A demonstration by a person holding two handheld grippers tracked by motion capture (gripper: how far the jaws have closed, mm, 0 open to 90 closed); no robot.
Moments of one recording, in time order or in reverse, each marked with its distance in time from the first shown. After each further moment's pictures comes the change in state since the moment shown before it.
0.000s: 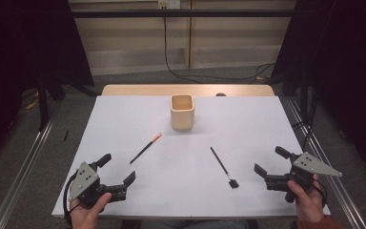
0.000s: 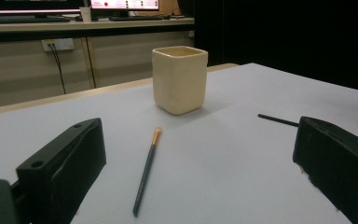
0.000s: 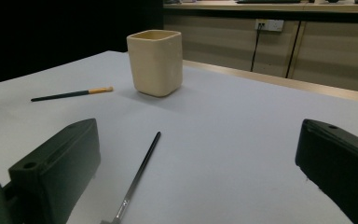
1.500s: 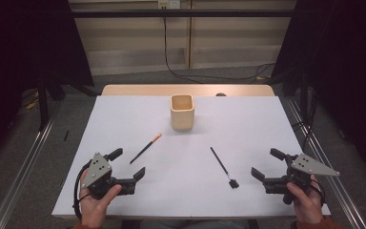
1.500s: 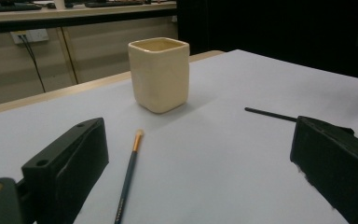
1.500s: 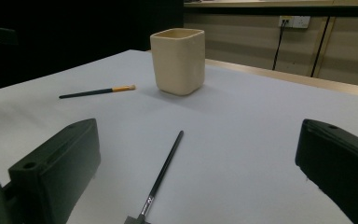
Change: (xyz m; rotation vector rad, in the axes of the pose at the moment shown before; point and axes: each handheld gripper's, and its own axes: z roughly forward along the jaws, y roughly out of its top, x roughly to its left) left arm -0.005 0.016 0.029 0.063 -0.092 0.031; right arm 0.005 0.000 0.002 0.009 0.083 0.005
